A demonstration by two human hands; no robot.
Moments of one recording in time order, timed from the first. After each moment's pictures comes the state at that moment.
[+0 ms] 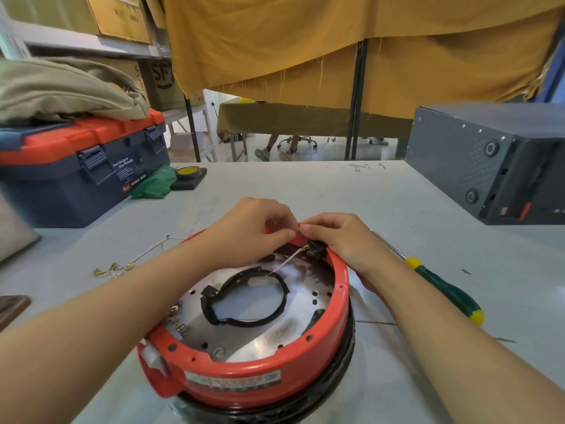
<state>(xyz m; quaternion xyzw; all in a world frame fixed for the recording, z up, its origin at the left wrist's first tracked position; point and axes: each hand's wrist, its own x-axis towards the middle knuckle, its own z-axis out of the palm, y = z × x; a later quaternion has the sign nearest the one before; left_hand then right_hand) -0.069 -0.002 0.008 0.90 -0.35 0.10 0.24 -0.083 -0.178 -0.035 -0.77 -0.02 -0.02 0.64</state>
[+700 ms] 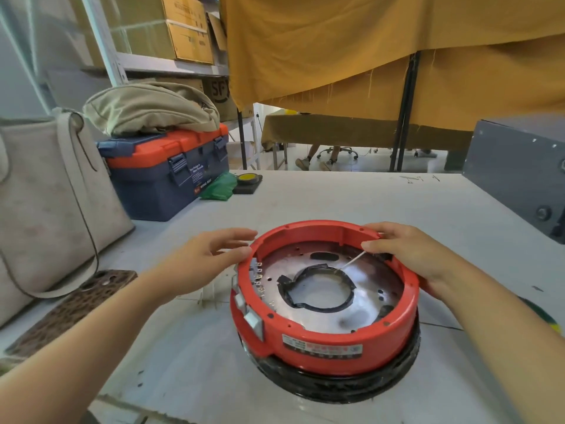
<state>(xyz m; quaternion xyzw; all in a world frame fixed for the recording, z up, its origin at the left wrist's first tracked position) -0.109 0.139 -0.009 0.91 -0.15 -0.01 0.39 -0.096 -0.172 -0.024 -0.76 0.01 0.05 0.65</state>
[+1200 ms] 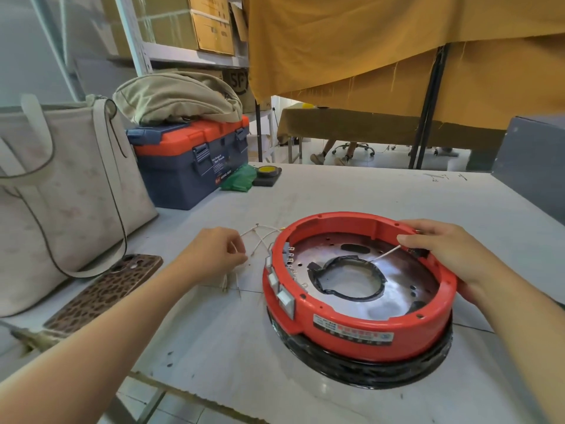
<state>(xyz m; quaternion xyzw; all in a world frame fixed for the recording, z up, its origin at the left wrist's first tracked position) -0.094 0.163 -0.024 0.98 -0.02 0.04 0.17 -0.099 -0.171 -0.028 -0.74 0.03 -0.02 0.67</state>
